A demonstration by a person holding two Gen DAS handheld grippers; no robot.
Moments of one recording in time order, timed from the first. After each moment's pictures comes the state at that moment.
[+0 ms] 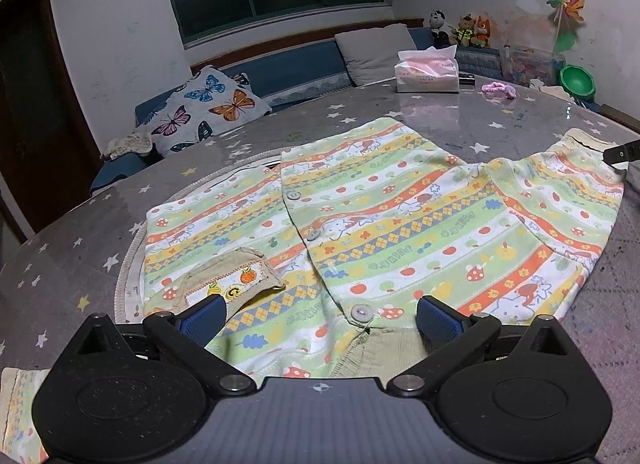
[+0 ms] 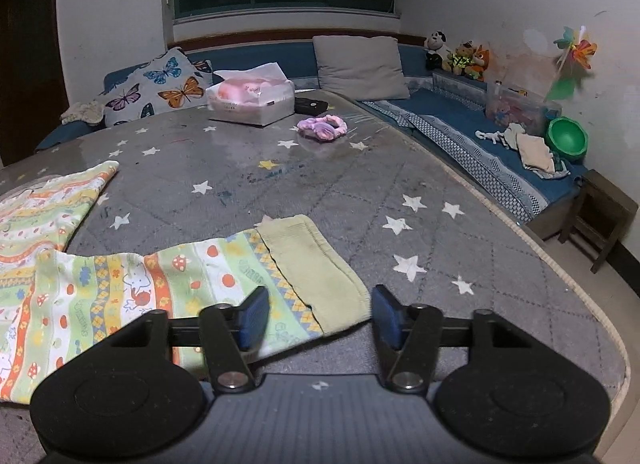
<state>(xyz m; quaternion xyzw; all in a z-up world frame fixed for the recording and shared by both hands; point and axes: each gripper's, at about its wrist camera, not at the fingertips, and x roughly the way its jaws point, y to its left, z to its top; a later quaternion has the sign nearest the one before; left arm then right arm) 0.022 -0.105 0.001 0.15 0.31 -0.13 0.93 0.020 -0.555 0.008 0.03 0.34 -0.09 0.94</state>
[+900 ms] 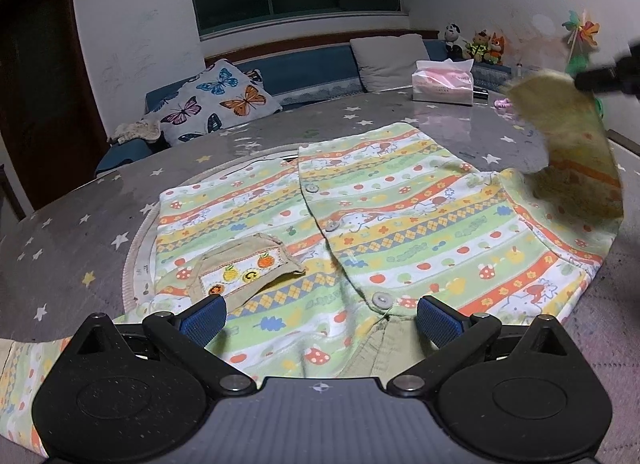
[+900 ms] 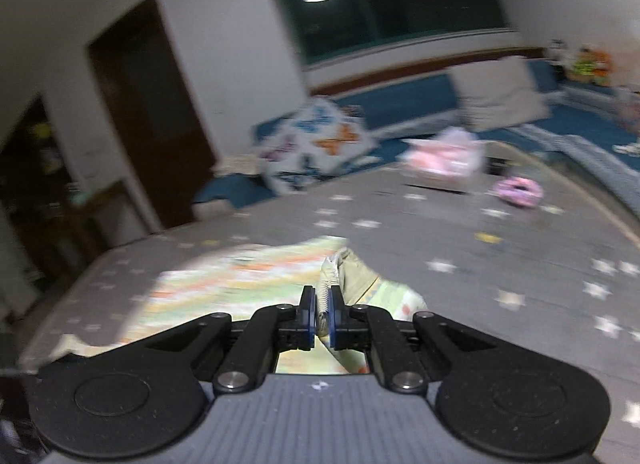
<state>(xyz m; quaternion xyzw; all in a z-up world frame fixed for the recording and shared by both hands) 0.017 -0.084 0.000 0.11 0.31 -0.13 0.94 0.018 -0.460 0.102 0.13 0.27 0.16 0.94</state>
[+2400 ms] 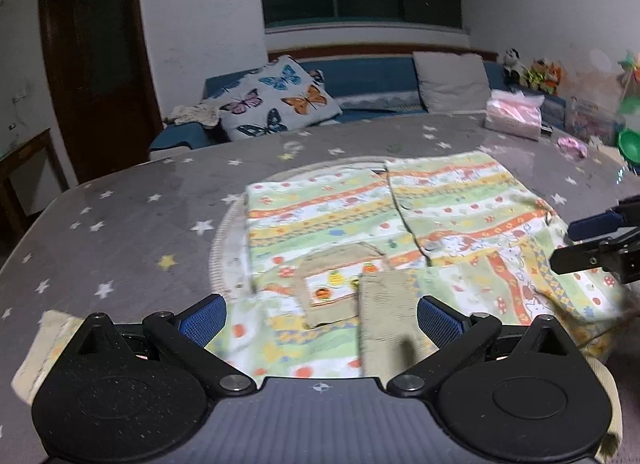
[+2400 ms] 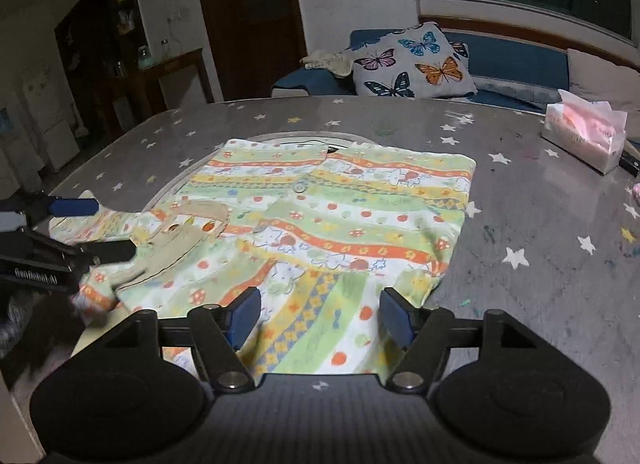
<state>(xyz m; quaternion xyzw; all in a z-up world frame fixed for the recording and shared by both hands) 0.024 -0.032 0.021 0.07 0.31 -0.05 0.95 0.058 -0.355 0.031 -0.02 0.36 0.26 0.89</state>
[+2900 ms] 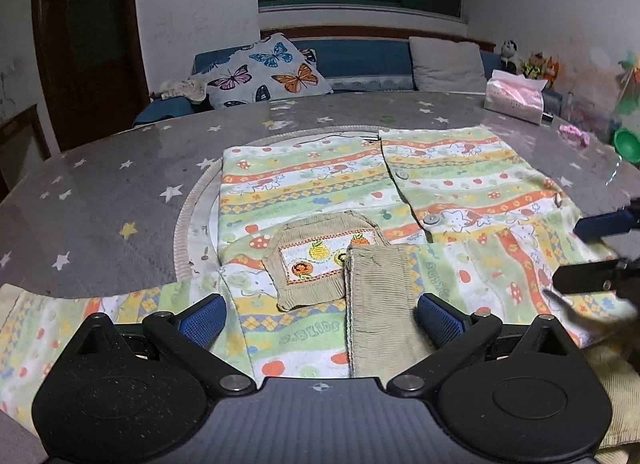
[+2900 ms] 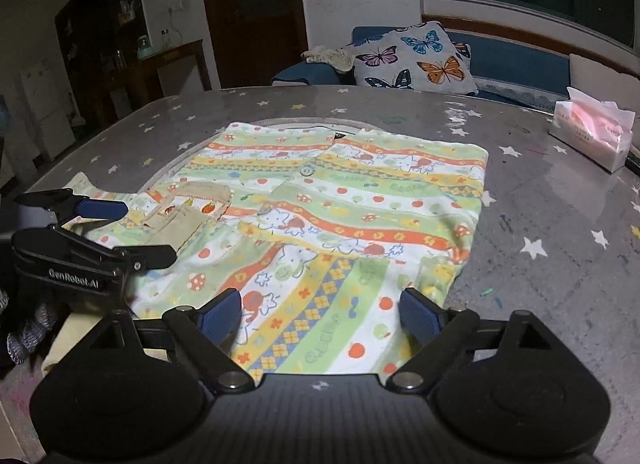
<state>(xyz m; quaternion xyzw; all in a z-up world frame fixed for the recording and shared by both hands) 0.042 -0.033 -0.011 0.05 0.34 -0.06 0.94 0.050 -0.338 0.014 -0.04 0.36 0.26 0.90</state>
